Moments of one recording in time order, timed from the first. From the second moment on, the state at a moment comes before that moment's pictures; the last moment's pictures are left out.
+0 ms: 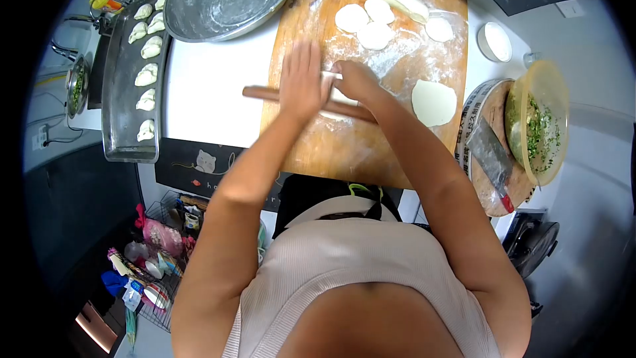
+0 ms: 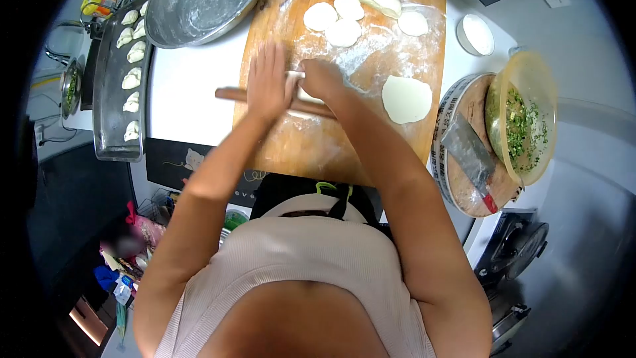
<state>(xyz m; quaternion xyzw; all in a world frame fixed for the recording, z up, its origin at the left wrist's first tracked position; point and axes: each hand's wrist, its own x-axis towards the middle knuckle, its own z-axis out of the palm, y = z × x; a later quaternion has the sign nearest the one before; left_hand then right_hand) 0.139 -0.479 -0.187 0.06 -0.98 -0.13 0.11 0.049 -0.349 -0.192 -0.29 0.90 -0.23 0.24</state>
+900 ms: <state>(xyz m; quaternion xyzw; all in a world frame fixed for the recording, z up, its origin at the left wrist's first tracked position) 0.141 -0.461 -0.198 0.06 -0.99 -0.10 0.10 0.024 -0.297 -0.195 -0.35 0.86 -0.22 0.30</state>
